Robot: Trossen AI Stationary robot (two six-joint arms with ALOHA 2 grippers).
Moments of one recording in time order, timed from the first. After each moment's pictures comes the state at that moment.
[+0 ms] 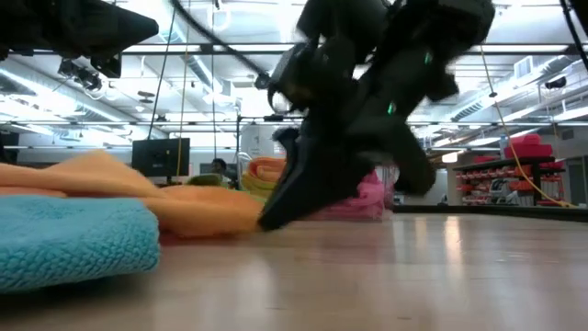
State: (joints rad) left arm -0.64 0.89 0.14 0.84 -0.77 0.05; right arm 0.26 2.04 1.12 0.16 0.02 -0.24
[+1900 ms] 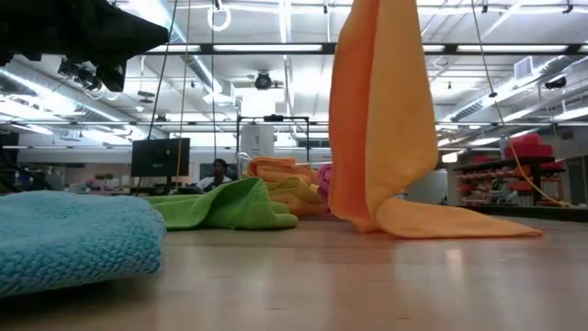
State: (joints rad) left arm -0.57 0.89 0.14 0.85 -0.77 -0.14; right arm 0.40 1.08 1.12 -0.44 0.47 -0.16
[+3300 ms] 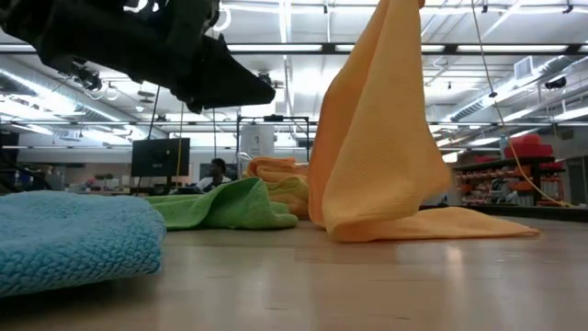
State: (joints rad) left arm -0.35 1.56 0.56 0.76 -0.63 -0.14; right arm 0.40 1.15 1.12 -0.59 0.40 0.03
